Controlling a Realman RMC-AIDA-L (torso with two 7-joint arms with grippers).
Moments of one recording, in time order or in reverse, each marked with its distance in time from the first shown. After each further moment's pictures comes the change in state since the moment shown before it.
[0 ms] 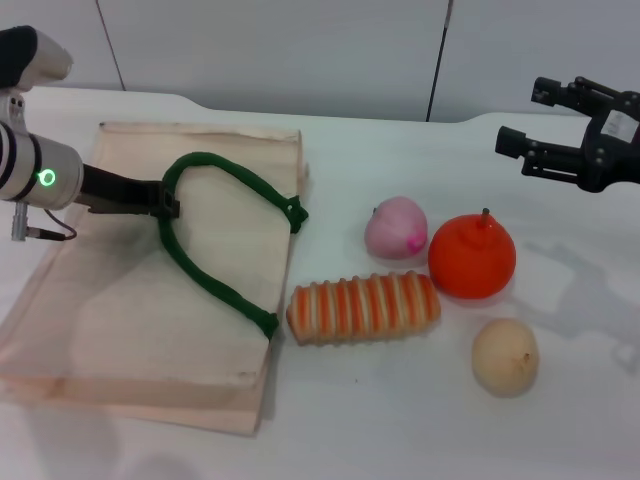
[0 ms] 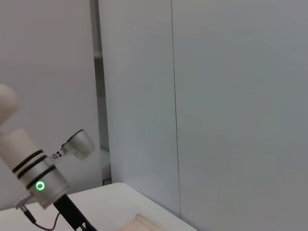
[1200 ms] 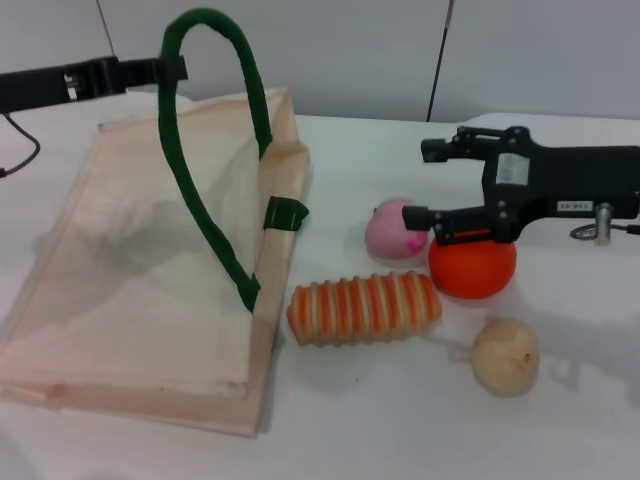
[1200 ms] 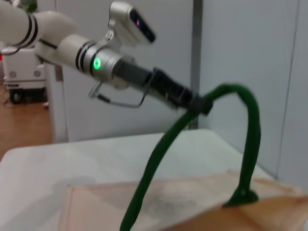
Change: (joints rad) left arm 0.159 0.051 0.000 -0.193 -0.681 0.709 0.311; right arm 0.151 0.006 -0.114 -0.002 -0.195 -0.064 0.051
